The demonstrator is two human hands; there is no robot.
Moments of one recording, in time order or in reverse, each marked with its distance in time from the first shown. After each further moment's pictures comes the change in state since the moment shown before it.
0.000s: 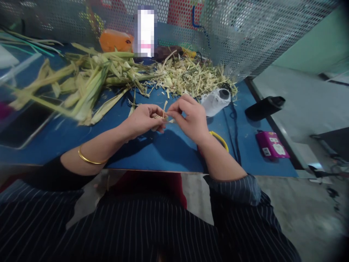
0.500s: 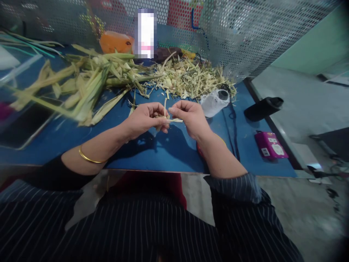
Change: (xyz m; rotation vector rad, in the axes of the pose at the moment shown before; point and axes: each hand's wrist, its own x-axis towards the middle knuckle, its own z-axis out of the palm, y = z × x) left_hand 0.004 -0.008 -0.003 -0.145 -0.136 0.159; right_hand 0.003 0.013 0.012 0.702 0.029 0.484
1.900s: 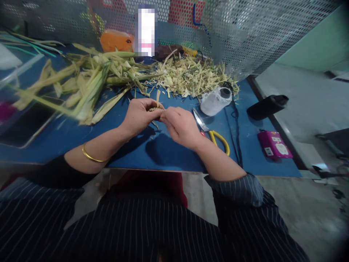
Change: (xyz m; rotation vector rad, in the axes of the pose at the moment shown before) left_hand 0.003 -0.003 -0.001 0.337 0.393 0.088; right_hand -0.019 -0.008 0.013 -0.957 -0.227 -0.690
